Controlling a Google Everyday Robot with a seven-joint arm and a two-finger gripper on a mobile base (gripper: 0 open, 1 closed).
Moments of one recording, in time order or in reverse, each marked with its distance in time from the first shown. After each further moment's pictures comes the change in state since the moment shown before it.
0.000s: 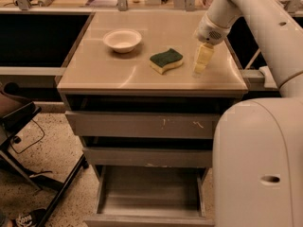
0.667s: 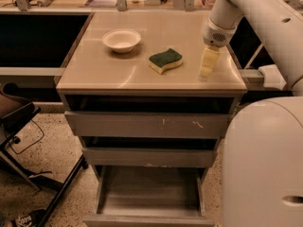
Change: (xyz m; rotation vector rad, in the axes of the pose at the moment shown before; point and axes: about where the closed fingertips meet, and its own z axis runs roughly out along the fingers) arm 0.025 0.014 -0.012 0.027 0.147 0.085
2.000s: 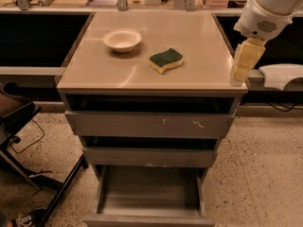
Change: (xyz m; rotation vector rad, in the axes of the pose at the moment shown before) arm 0.044 0.103 -0.127 0.095 0.028 0.026
